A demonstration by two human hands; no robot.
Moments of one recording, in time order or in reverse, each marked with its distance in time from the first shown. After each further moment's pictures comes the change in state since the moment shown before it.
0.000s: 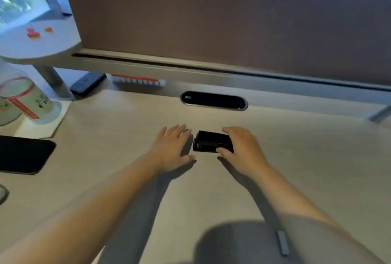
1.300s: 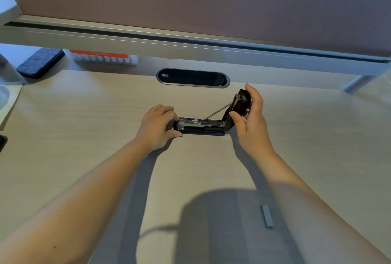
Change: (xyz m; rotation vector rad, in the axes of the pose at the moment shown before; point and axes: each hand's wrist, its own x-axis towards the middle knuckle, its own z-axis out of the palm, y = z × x) left_hand 0.035 0.000 0.020 -0.326 0.210 0.022; right_hand -0.015 0.022 -0.004 0.656 0.445 0.130
